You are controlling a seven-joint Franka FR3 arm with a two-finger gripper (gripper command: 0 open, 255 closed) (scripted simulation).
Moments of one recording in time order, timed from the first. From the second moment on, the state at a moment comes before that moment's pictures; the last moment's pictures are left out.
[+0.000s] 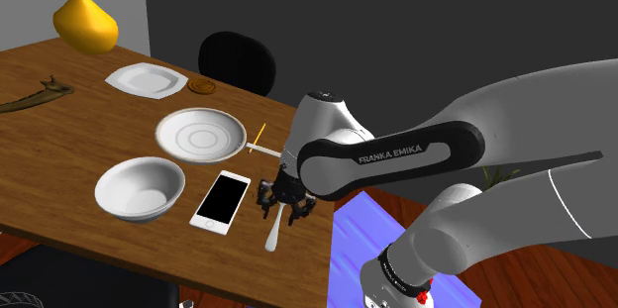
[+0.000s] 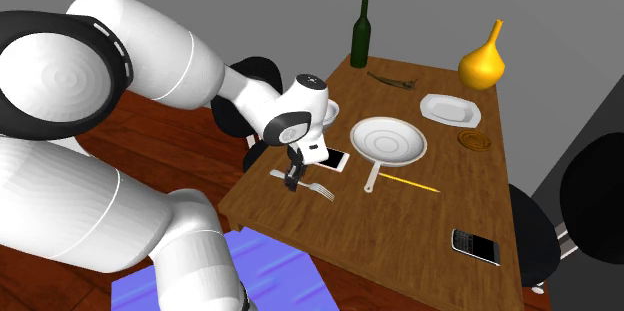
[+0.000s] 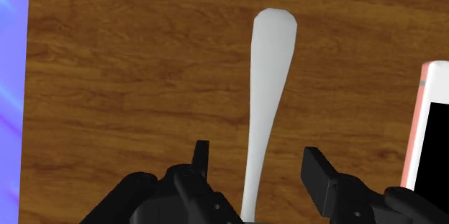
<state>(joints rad) 0.00 -0.43 0.61 -2.78 0.55 2.33 1.03</state>
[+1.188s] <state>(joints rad) 0.01 -0.54 0.57 -2.73 0.52 2.18 1.05</state>
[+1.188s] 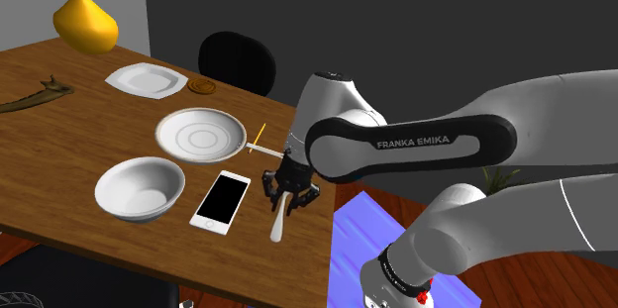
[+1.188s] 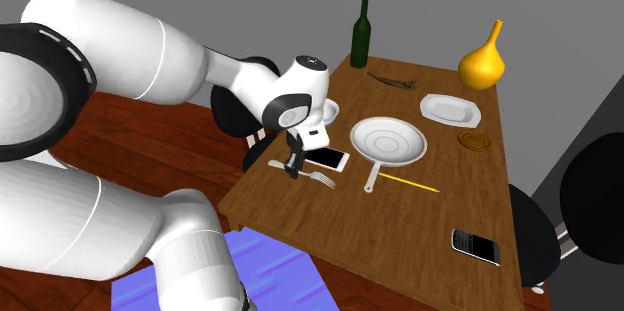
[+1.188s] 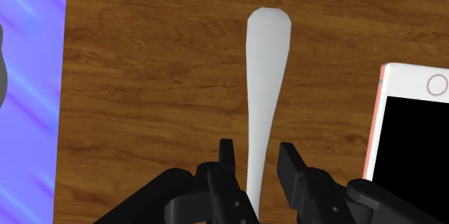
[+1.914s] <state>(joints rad) 0.01 -0.63 0.51 -2.65 0.48 2.00 1.07</state>
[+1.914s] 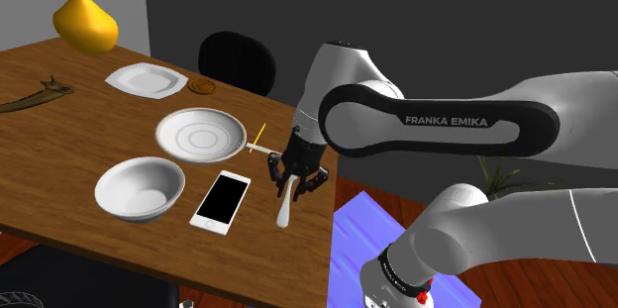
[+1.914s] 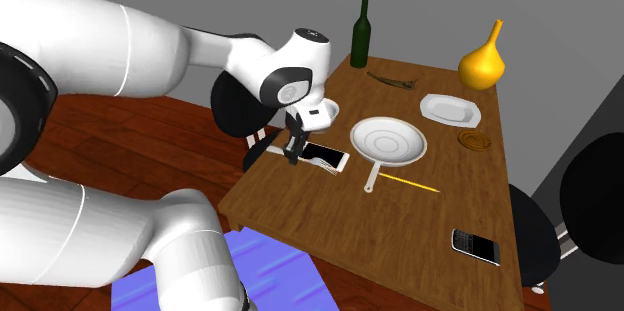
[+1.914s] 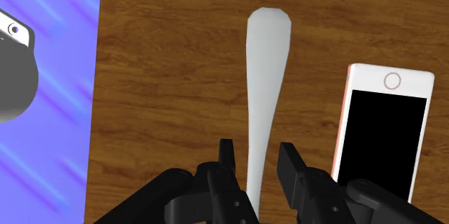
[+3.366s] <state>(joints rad) -0.09 -0.21 0.70 -2.17 0.31 1.98 1.33</state>
